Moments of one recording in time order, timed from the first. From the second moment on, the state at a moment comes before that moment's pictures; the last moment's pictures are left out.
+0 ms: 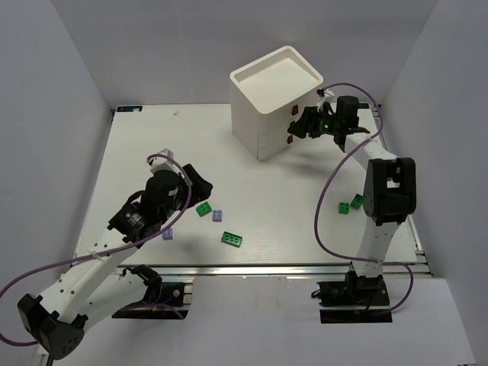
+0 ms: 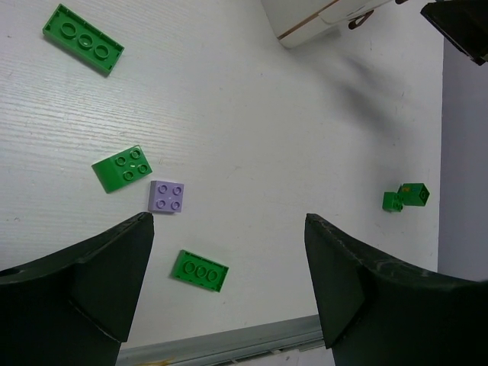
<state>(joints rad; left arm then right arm) -0.62 0.84 0.84 -0.53 -0.27 -0.83 0.10 1.96 1.46 0.05 -0.74 0.18</state>
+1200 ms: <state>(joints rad) -0.62 0.95 0.84 -0.52 -0.26 -0.84 0.09 2.12 1.46 0.37 -0.75 0.14</state>
